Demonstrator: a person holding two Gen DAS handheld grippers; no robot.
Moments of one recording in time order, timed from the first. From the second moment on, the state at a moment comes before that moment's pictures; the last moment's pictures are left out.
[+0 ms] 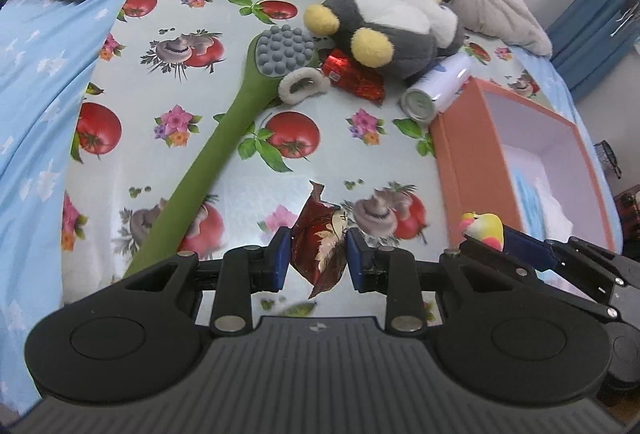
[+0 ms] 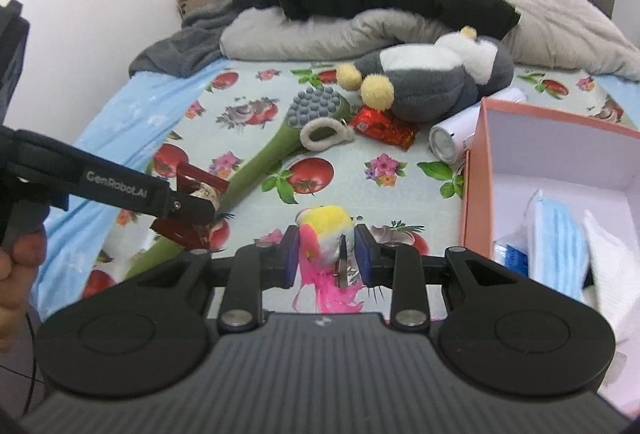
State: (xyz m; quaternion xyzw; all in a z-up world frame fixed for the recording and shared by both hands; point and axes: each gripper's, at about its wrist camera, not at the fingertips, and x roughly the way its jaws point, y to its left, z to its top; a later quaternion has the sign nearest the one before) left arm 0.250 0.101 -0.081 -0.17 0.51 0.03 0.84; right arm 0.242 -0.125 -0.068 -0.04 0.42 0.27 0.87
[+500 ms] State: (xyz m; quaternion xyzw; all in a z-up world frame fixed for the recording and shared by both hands) left arm 0.203 0.044 -0.016 -0.13 0.49 0.00 0.86; right arm 0.186 -0.183 -0.006 0.00 0.38 0.25 0.89
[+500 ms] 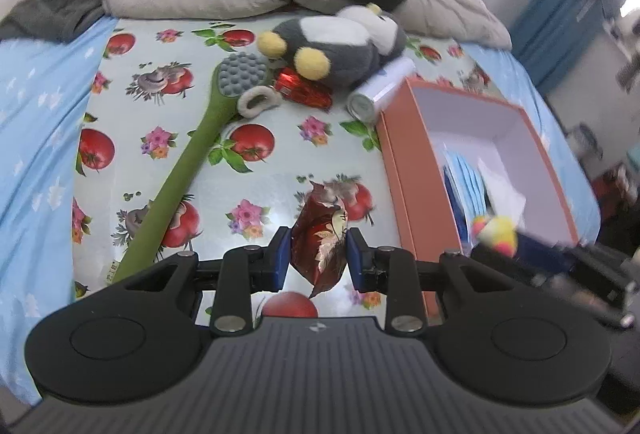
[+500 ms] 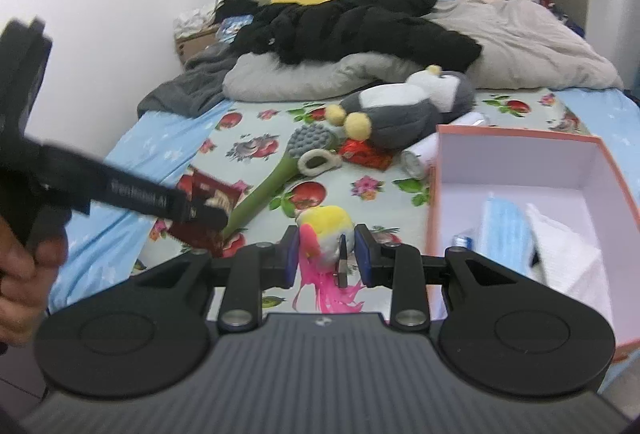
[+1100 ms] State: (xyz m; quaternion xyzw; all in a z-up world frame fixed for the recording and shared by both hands) left arm 0.221 -0.100 0.012 -0.08 0.50 -0.13 0.85; right arm 0.161 -0.310 0.018 0.01 0.36 0.15 0.92
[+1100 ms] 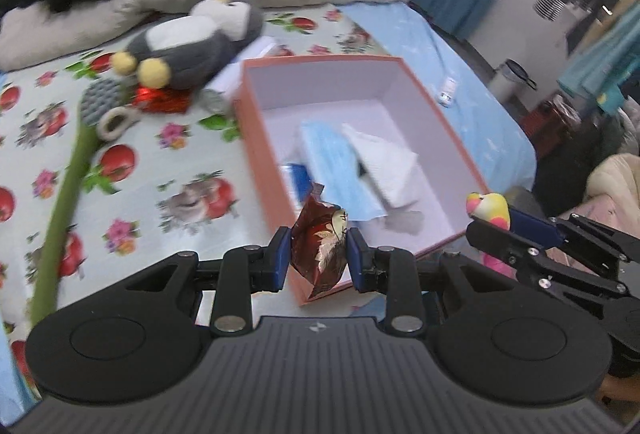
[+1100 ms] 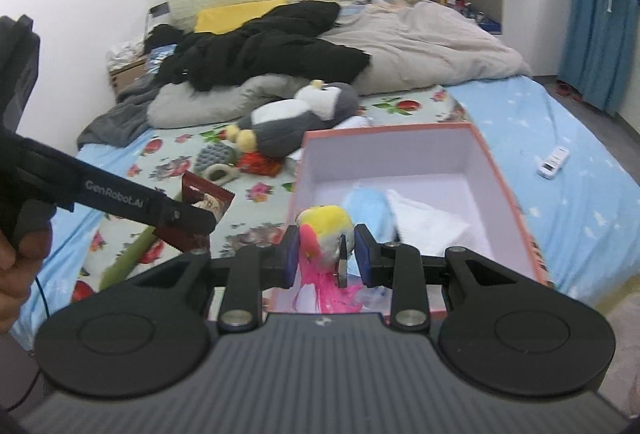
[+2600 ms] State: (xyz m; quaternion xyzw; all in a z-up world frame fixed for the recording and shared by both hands) left arm 0.455 -0.246 -0.159 -0.04 0.61 -0.12 0.78; right arm 0.337 -0.411 -0.120 0.08 0.46 0.07 0.88
